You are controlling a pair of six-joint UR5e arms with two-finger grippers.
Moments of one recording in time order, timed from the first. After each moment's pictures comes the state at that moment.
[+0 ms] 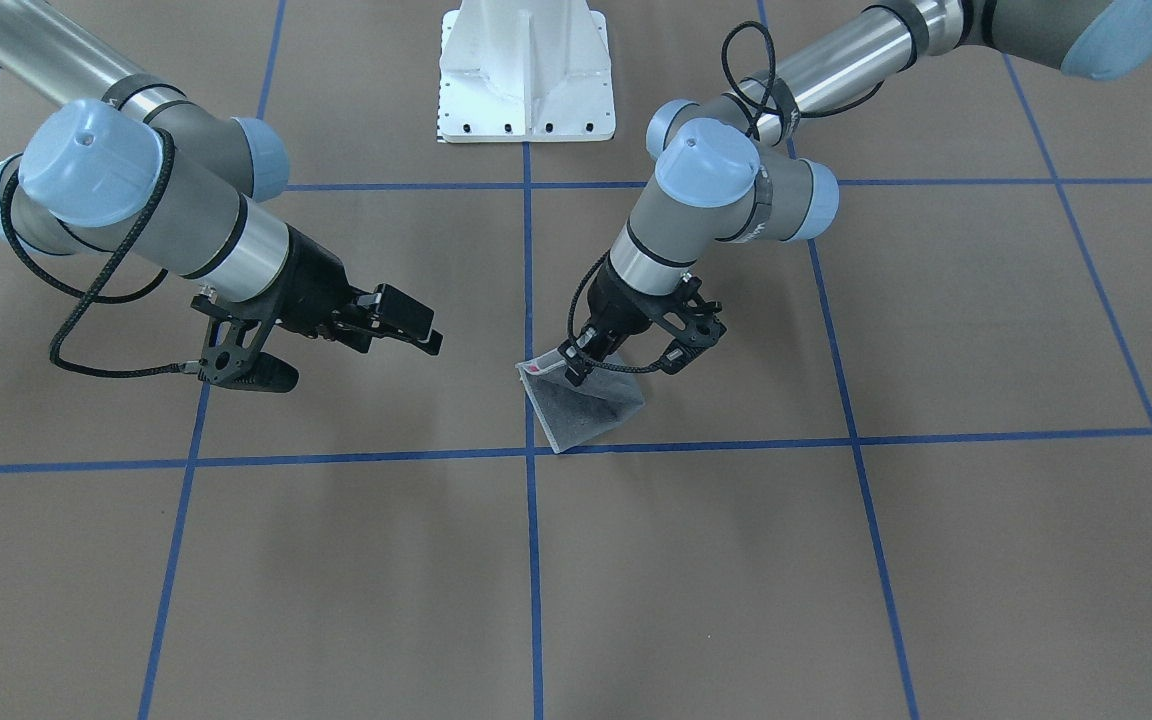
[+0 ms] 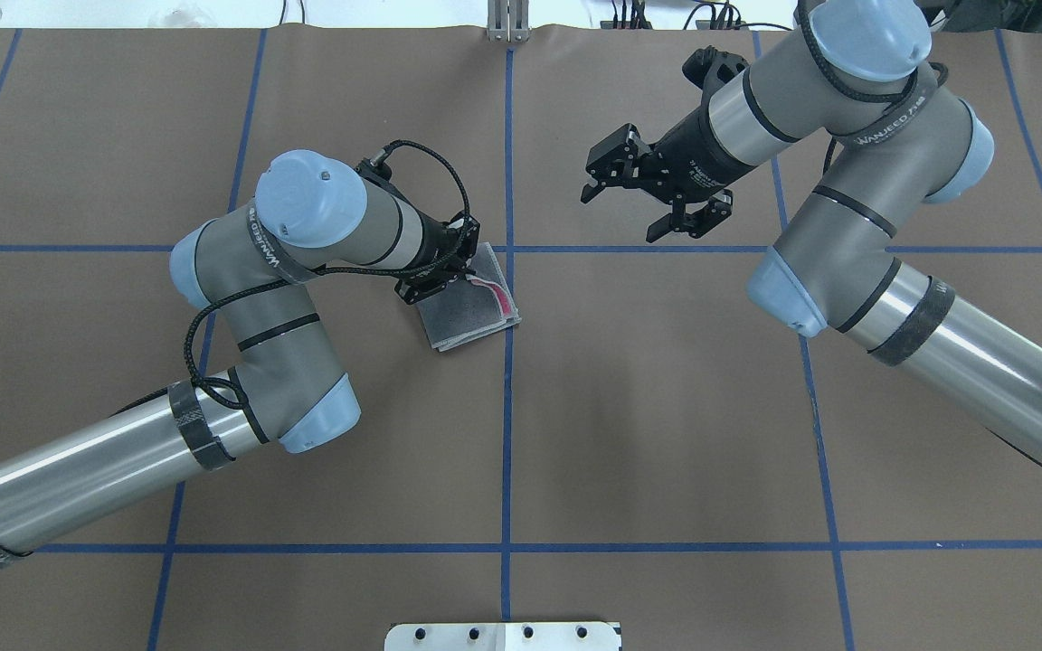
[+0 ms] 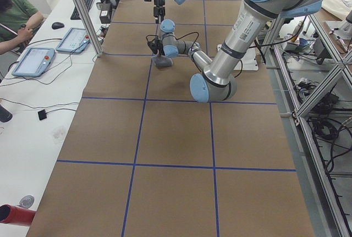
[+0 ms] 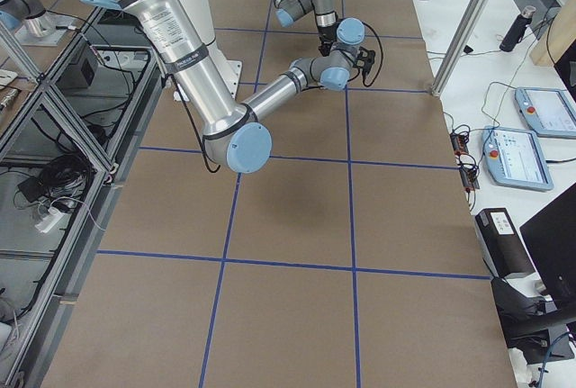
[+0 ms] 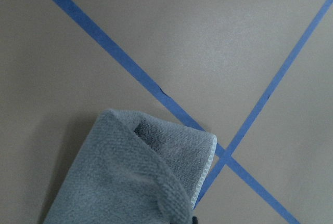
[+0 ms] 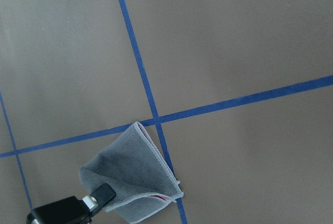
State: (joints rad) left arm -0.61 -2.29 -1.38 -2.20 -1.88 -2.02; right arm 0.85 -0.98 1.54 -0.98 2.35 1.54
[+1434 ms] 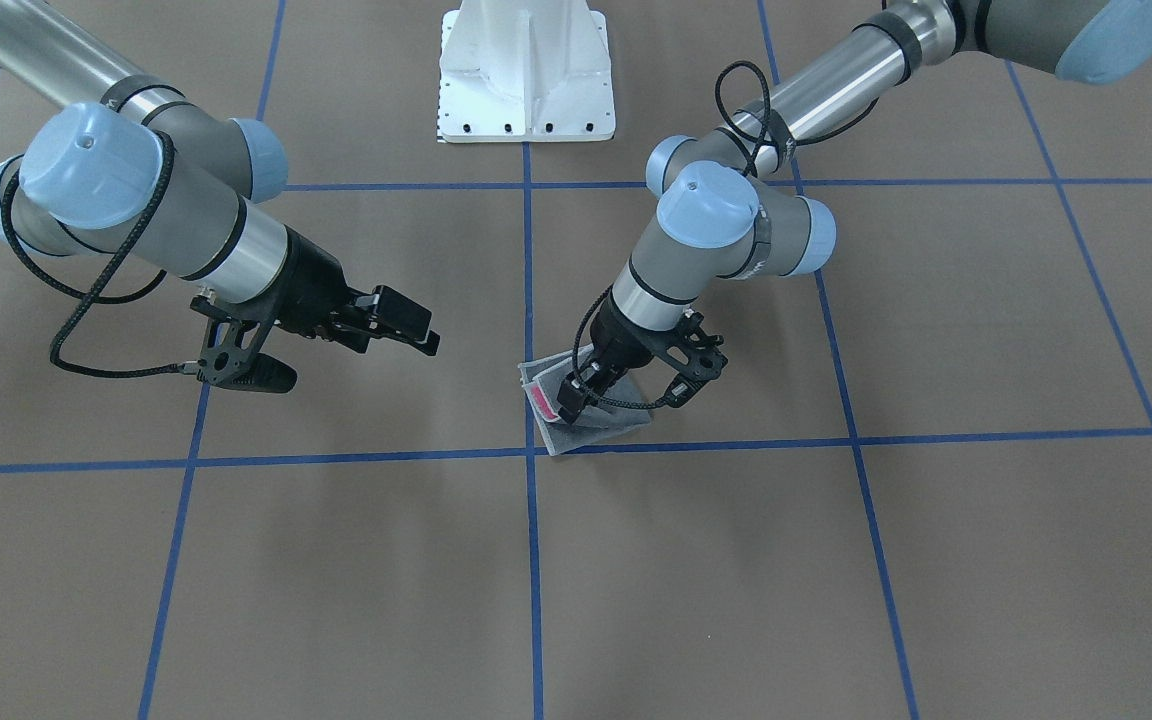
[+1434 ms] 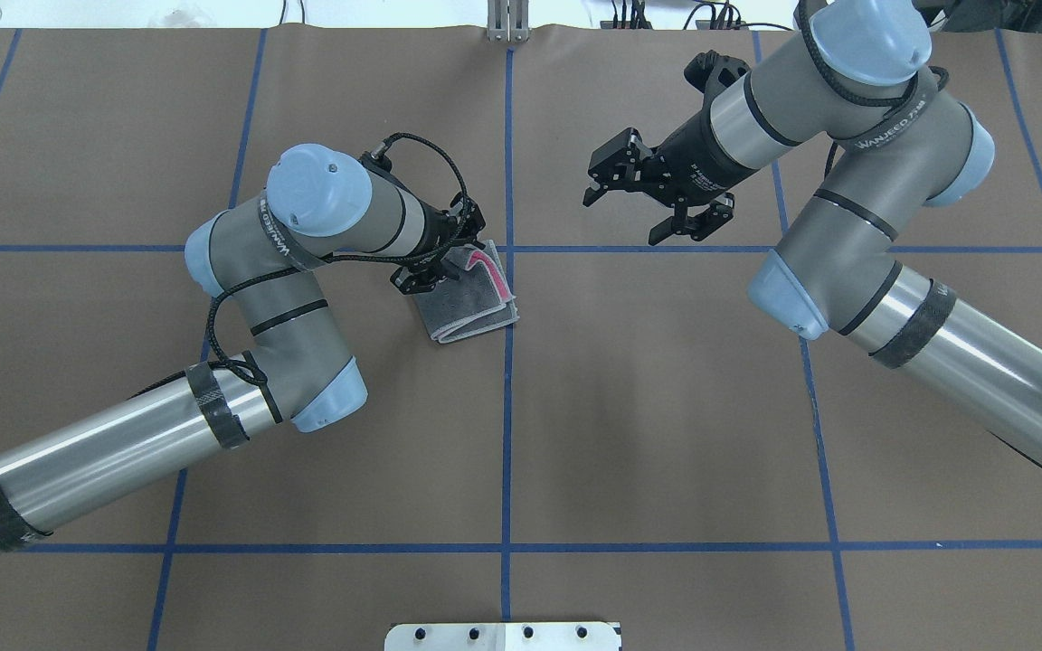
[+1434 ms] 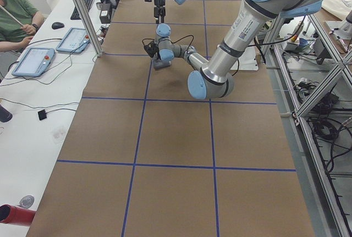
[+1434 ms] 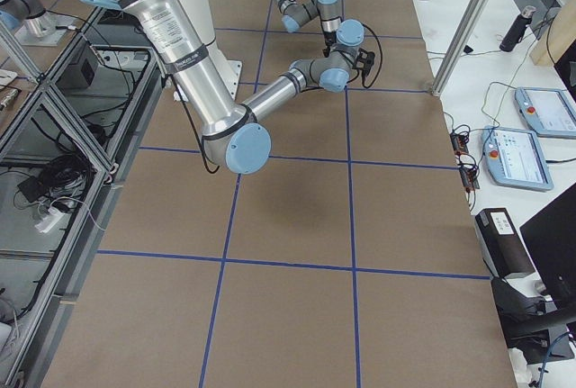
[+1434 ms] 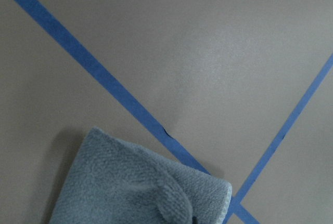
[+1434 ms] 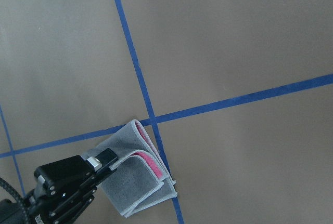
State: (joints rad) left arm -0.62 -2.32 -1.28 -2.27 -1.88 -2.04; right arm 0.85 -0.98 1.54 -0.98 2.35 1.54
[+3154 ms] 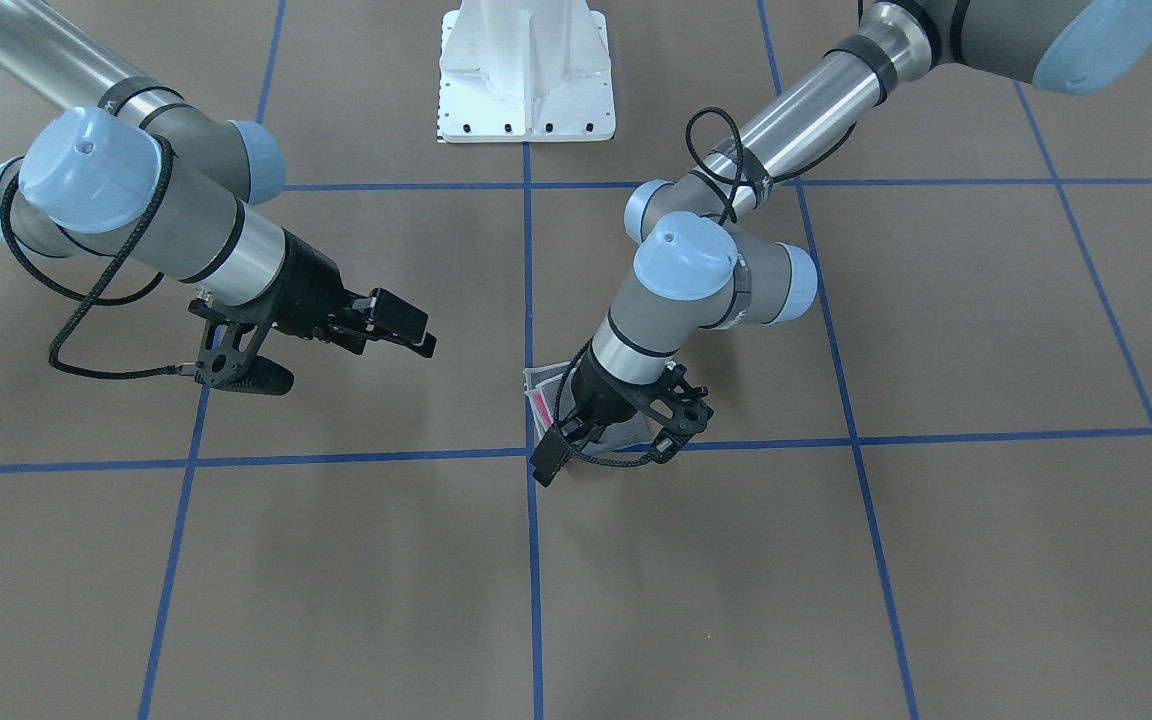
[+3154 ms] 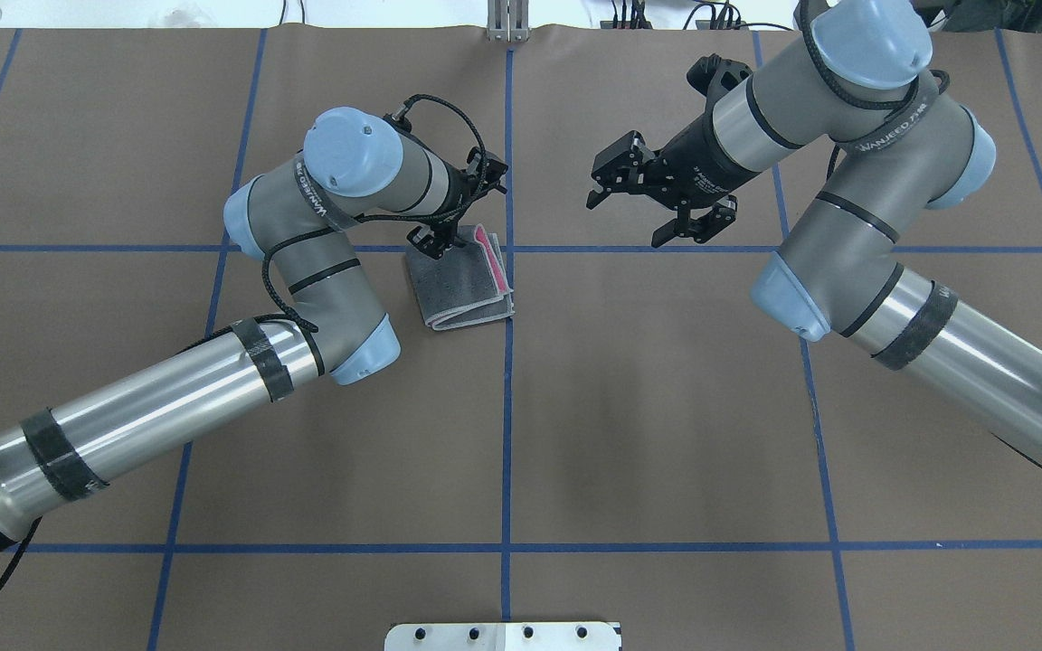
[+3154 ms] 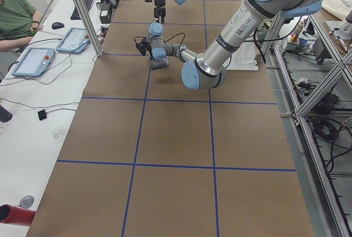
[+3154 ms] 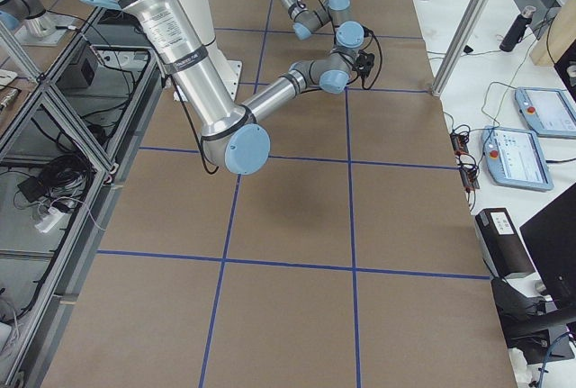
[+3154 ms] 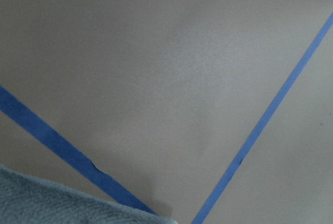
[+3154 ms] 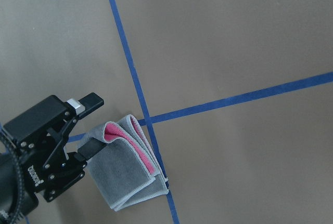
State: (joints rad) left arm -0.66 -2.47 -1.04 -2.37 -1.85 -2.03; right arm 0.85 -0.99 1.54 -0.98 2.35 1.54
